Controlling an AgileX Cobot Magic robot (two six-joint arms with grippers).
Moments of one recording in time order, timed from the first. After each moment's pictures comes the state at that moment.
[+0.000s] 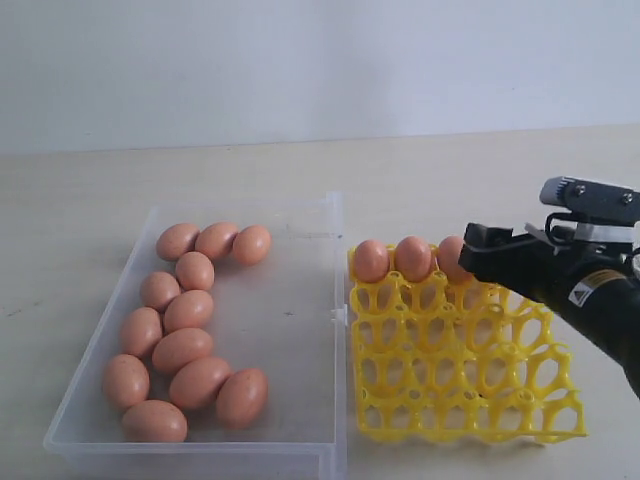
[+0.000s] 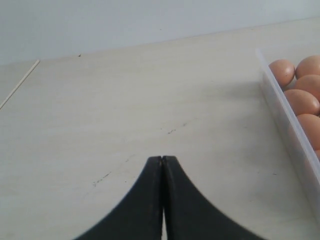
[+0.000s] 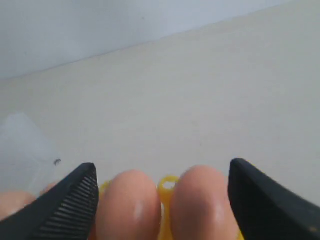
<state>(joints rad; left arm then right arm) 0.04 0.01 0.00 0.10 0.39 0.03 0.27 1.86 -0.42 0.08 -0.99 0.27</state>
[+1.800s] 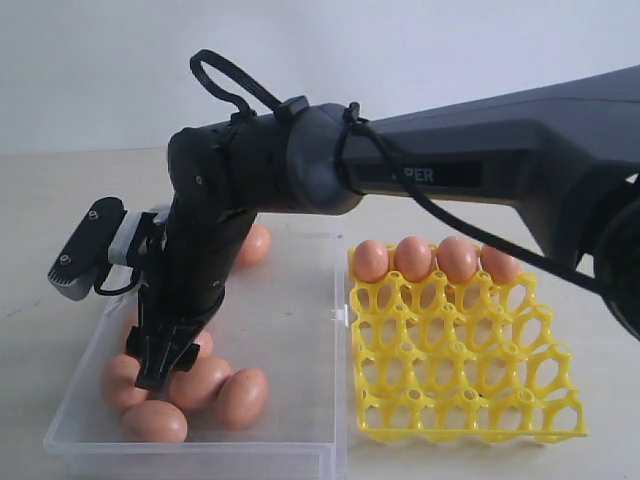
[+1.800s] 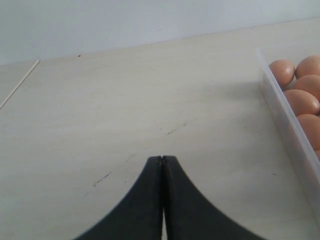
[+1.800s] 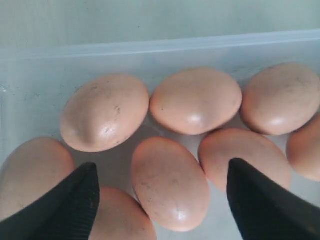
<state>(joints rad) 0.04 0.01 0.00 0.10 0.39 0.03 0.90 2.21 -1.69 0.23 0.77 -0.69</state>
